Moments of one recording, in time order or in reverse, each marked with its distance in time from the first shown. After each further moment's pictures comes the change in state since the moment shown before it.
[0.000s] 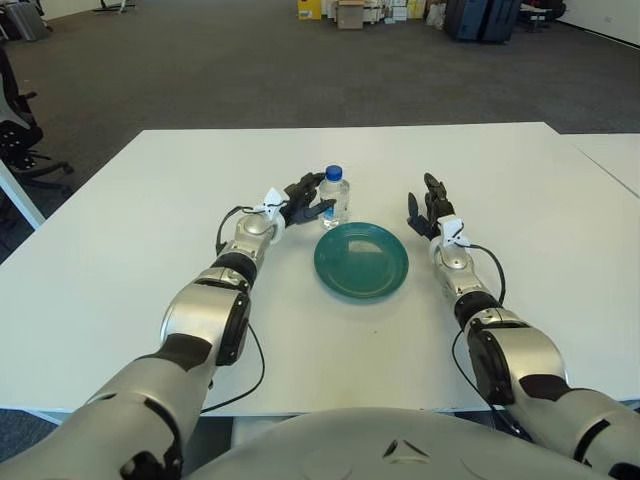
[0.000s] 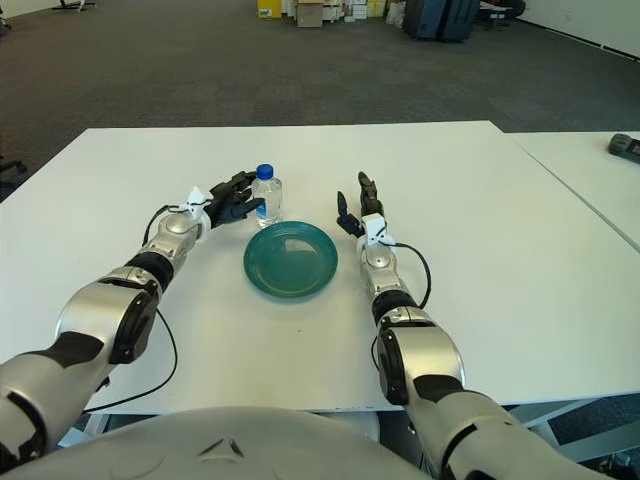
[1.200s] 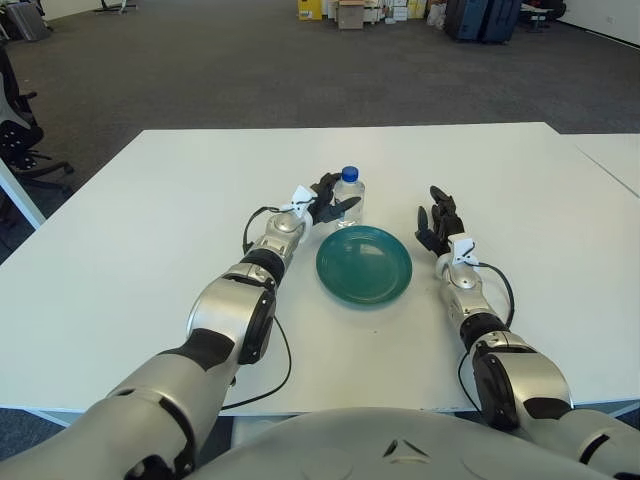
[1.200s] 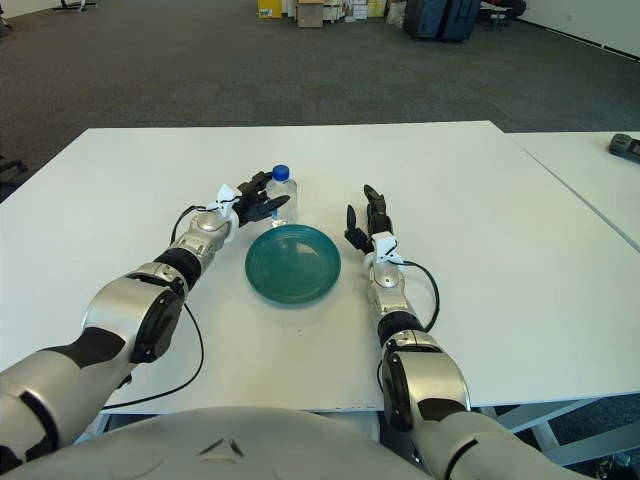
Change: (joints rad) left arm -0.037 -0.129 -0.003 0.013 0.003 0.108 0.146; right arm 0.109 -0.005 -0.025 -0.082 0.038 -0.046 0.041
